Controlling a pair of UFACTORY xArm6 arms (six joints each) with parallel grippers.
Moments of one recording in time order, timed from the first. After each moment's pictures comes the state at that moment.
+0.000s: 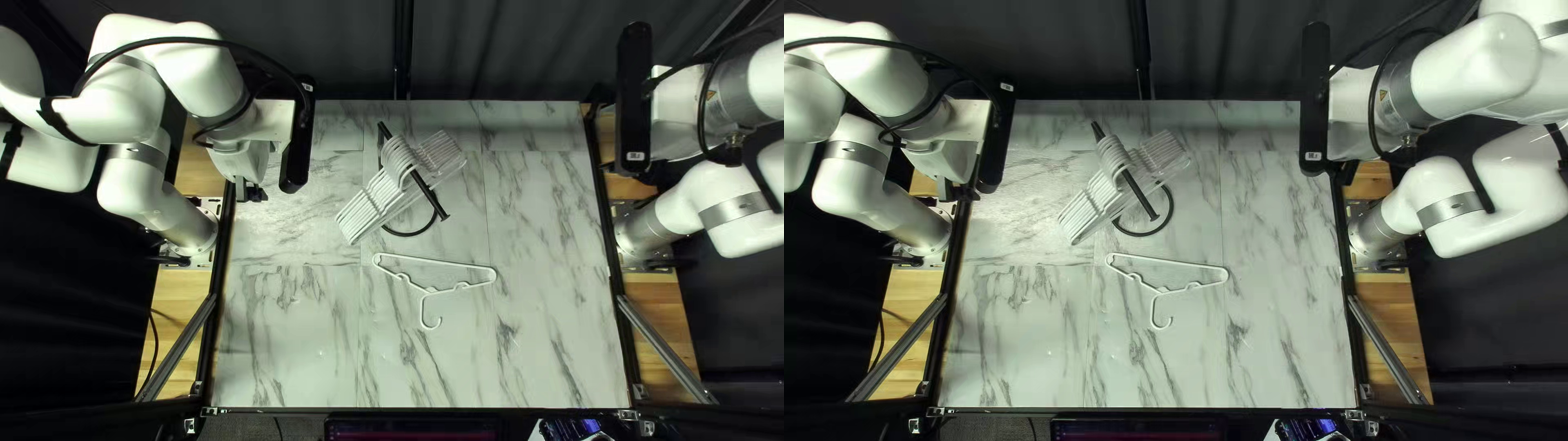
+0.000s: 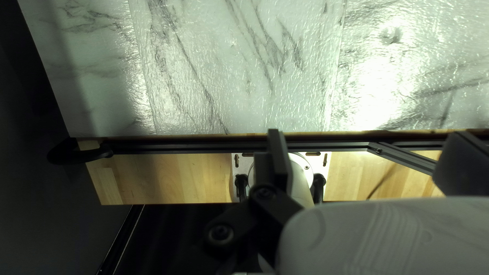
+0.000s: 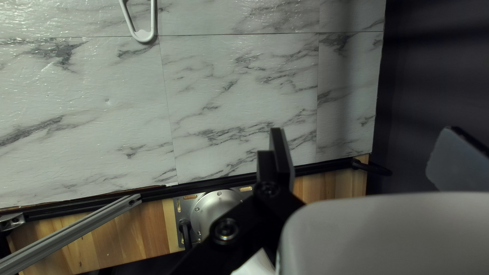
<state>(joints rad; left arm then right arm) 0.00 -0.78 -0.79 0.00 1.57 0.00 0.27 -0.90 -0.89 -0.34 1.60 0.23</state>
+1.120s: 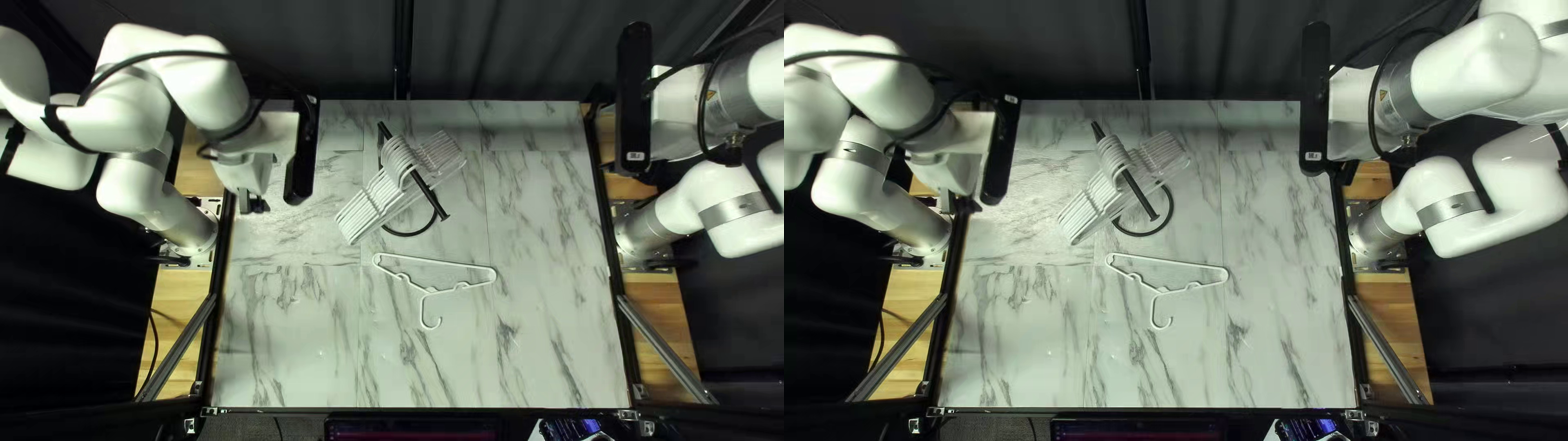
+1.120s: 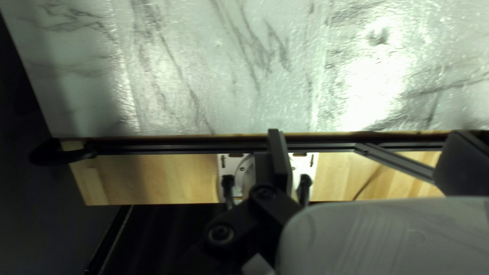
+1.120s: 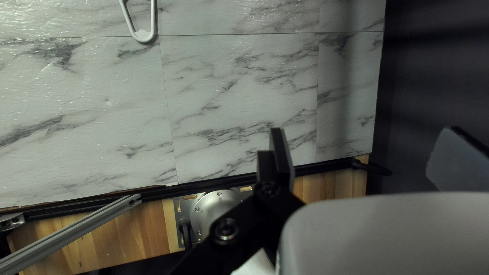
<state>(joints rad) -0.14 -0.75 -0.79 -0.01 1.53 -0.20 0.27 -0.90 -0.89 -0.34 1.60 0.23</state>
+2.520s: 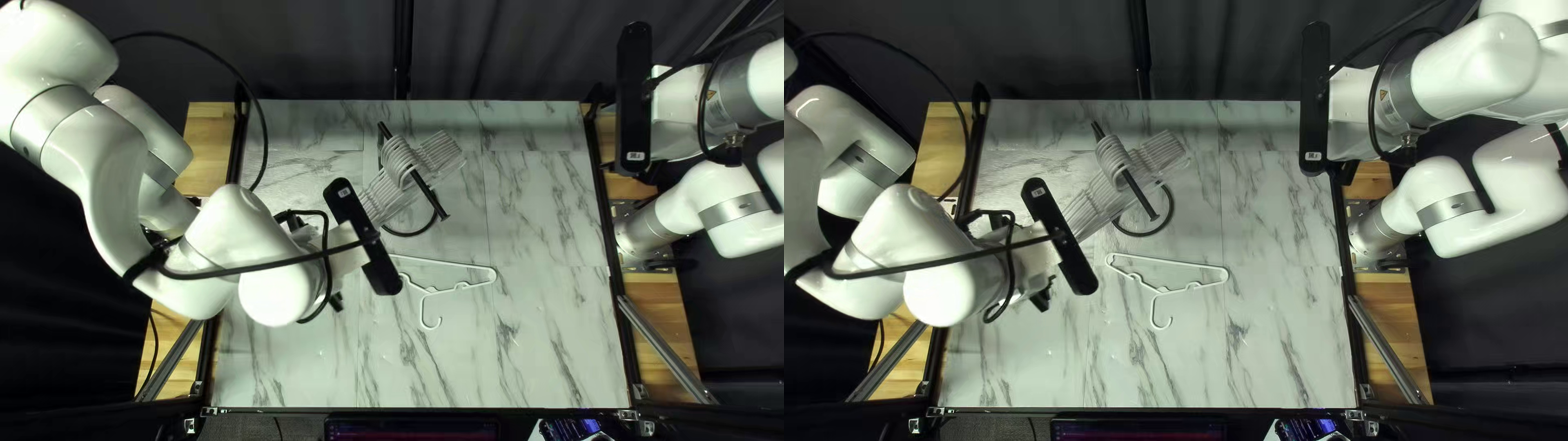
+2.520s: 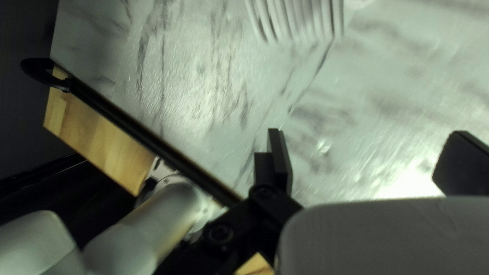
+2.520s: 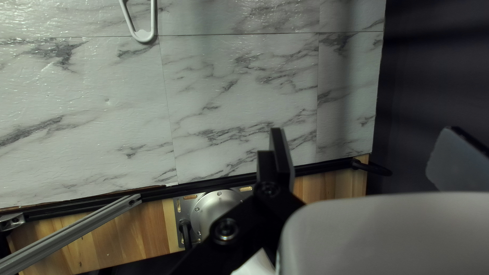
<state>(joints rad) -0.58 -0.14 -1.16 0.38 1.49 -1.26 0.27 -0.90 -0.89 -0.34 1.60 0.23</state>
